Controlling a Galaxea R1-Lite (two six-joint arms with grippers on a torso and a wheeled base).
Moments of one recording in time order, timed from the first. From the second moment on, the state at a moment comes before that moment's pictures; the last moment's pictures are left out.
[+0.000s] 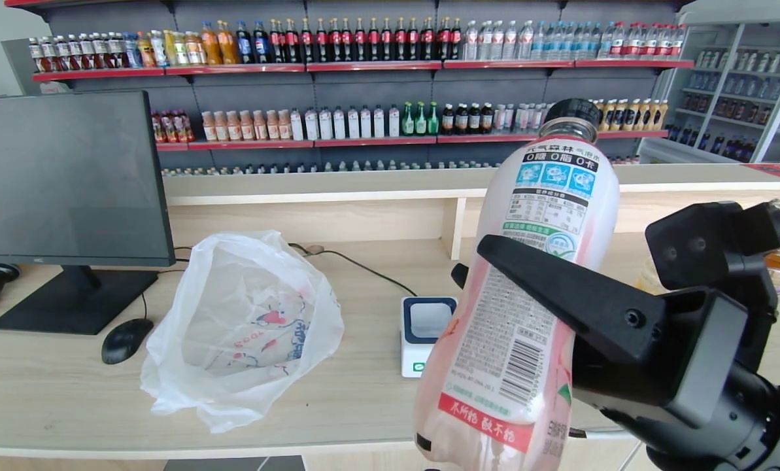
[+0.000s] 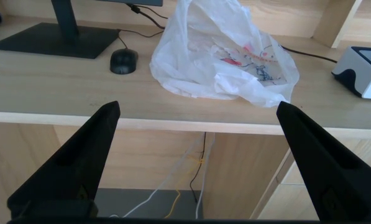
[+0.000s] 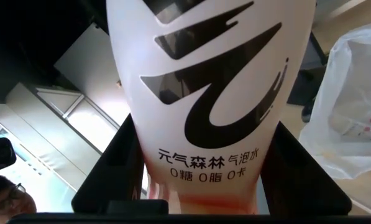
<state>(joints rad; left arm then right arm) 0.00 0.00 0.00 0.00 0.00 -0.01 0.96 1.56 -0.42 -1.57 0.11 0.97</state>
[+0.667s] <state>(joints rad) 0.00 0.00 0.00 0.00 0.00 -0.01 0.91 1.57 -0.36 -1.57 0.11 0.59</state>
